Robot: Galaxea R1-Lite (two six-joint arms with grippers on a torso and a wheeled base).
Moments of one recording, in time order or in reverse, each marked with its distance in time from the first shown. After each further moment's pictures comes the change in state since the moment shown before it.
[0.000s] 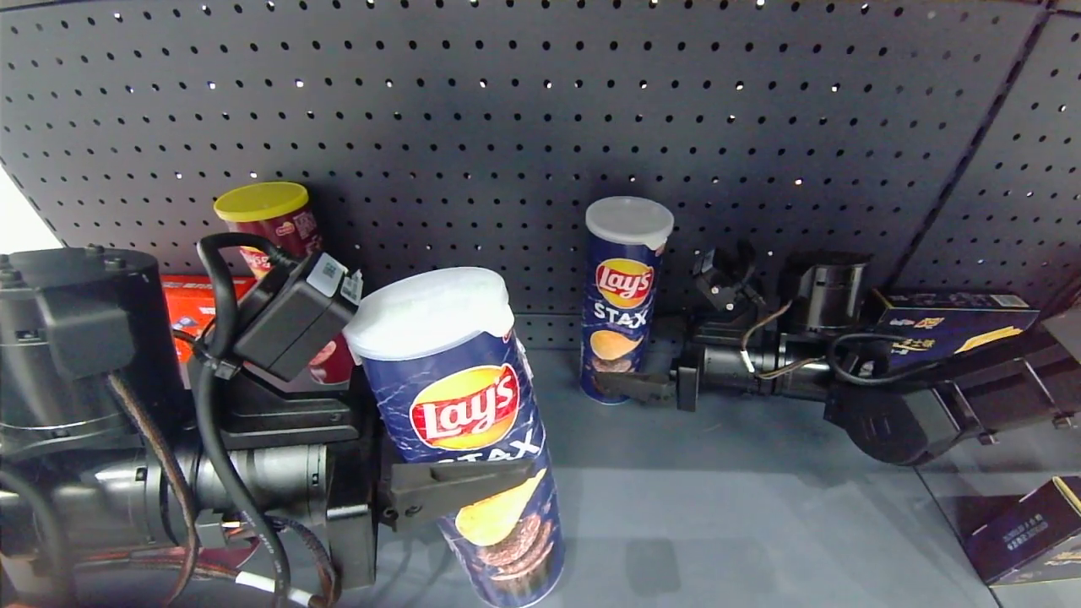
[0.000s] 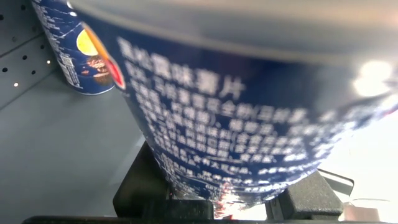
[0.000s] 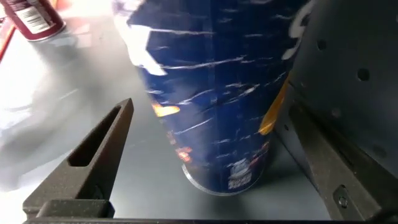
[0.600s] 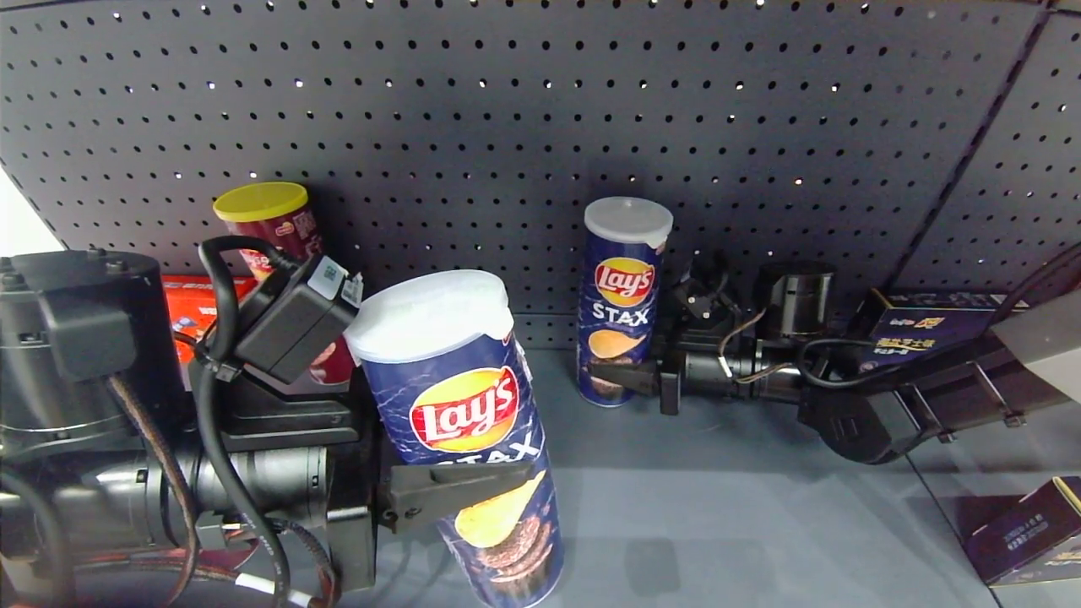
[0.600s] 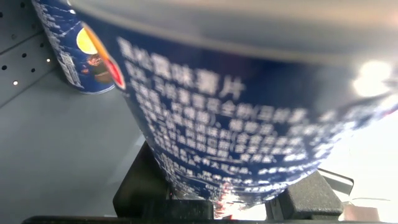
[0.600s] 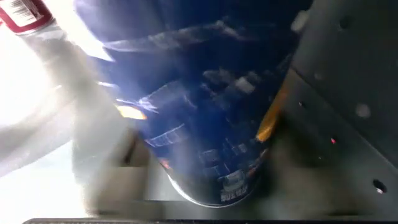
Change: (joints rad) left arm 0.000 0.000 0.004 0.000 0.000 0.000; right arm 0.014 0.060 -0.042 -0.001 -0.006 0.000
